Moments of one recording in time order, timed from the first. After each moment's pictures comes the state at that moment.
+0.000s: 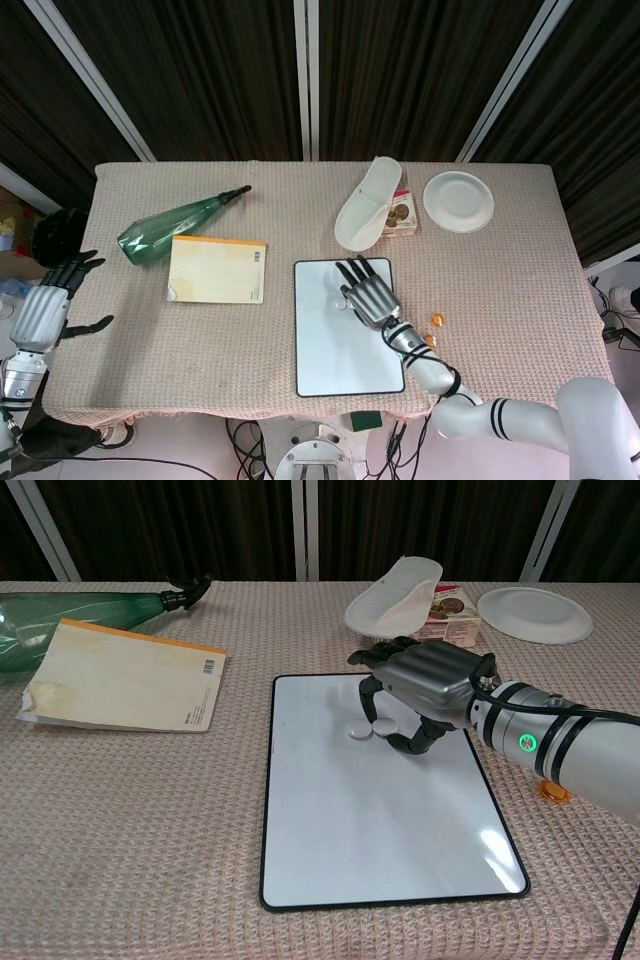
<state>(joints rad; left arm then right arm) -0.21 -1.28 -0.03 -1.21 1.57 1.47 -0.45 0.75 -1.76 0.11 -1.37 -1.16 0.94 -0.64</state>
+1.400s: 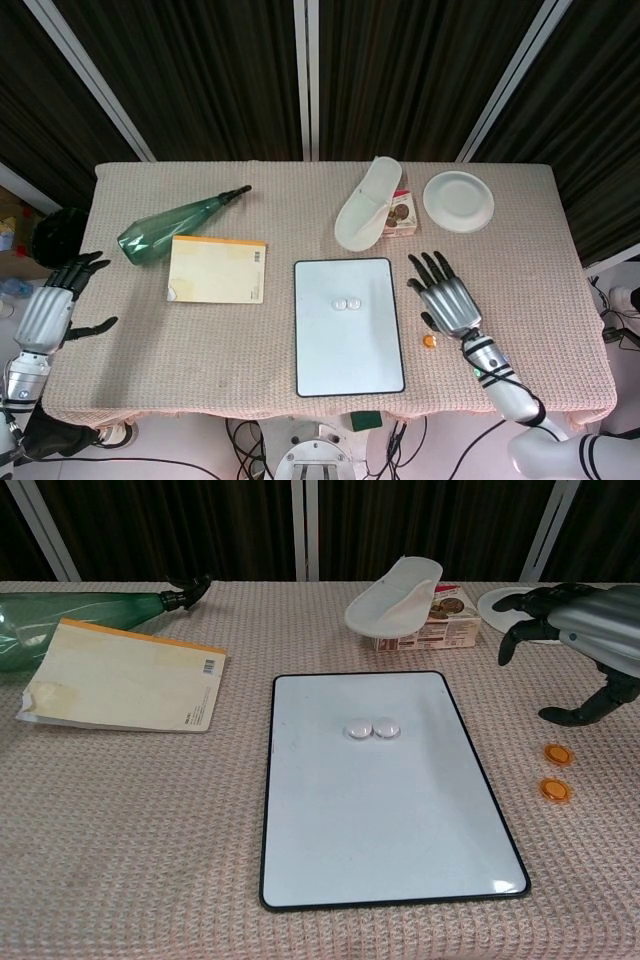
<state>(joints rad) -0.21 -1.27 -0.02 -1.25 1.59 1.48 -0.42 0.54 -1.38 -0.01 -1.64 -1.29 1.18 -0.52</state>
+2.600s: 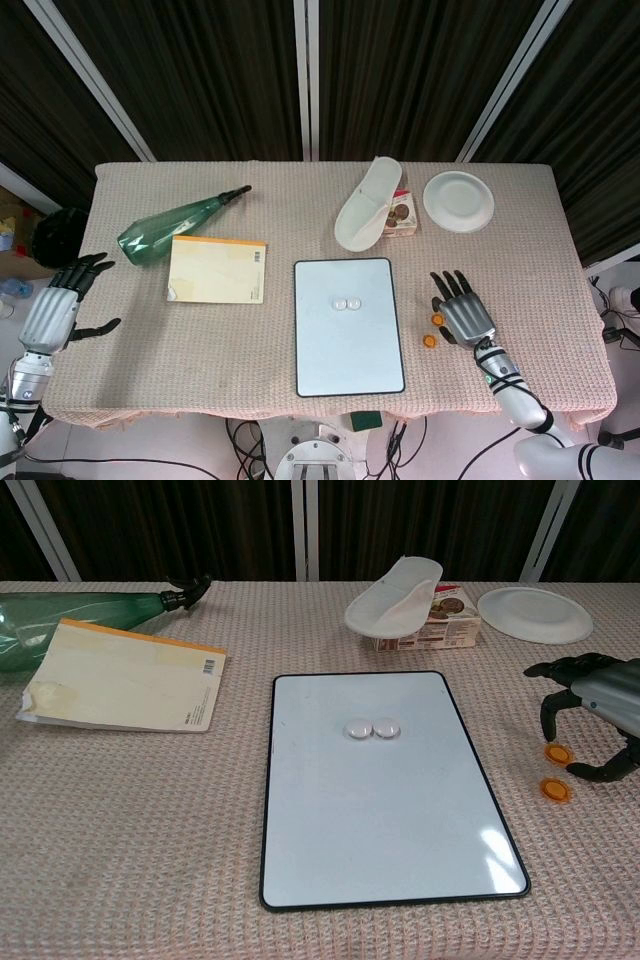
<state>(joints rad) -0.21 -1.26 -0.02 -1.28 1.58 1.47 -0.39 0.46 -1.48 -0.02 -1.43 -1.31 1.09 -0.45</state>
